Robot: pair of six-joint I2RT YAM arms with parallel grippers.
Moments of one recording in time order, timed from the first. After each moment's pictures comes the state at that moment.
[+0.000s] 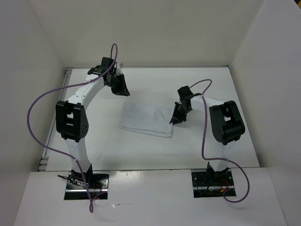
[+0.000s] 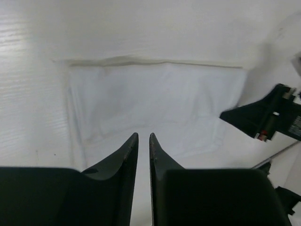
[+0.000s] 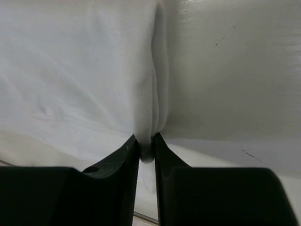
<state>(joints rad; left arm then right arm) -0.20 1.95 1.72 -0.79 0.36 -0.39 0.31 1.86 1.14 -0.55 -0.24 0.64</state>
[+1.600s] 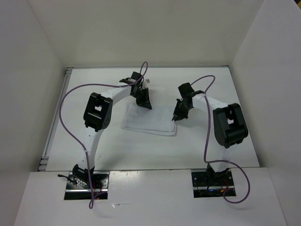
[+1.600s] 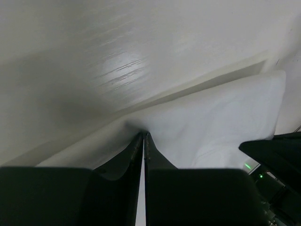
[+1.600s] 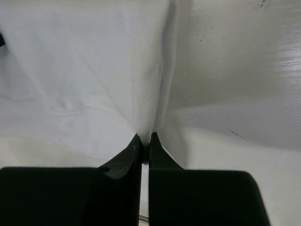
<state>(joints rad) -0.39 2.37 1.89 -0.63 0.49 -0.45 0.31 1.81 1.17 -0.58 -0.18 0.67</state>
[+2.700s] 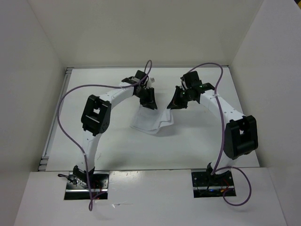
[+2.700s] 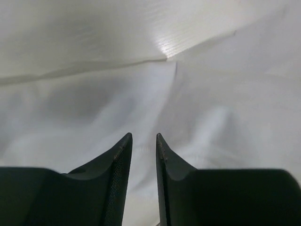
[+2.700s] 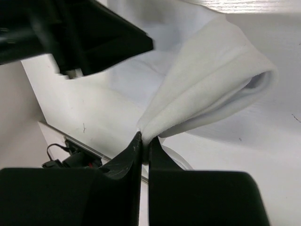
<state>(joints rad) -0.49 2.27 1.86 -0.65 0.48 -0.50 0.32 1.61 1.30 -0.66 -0.39 0.62</state>
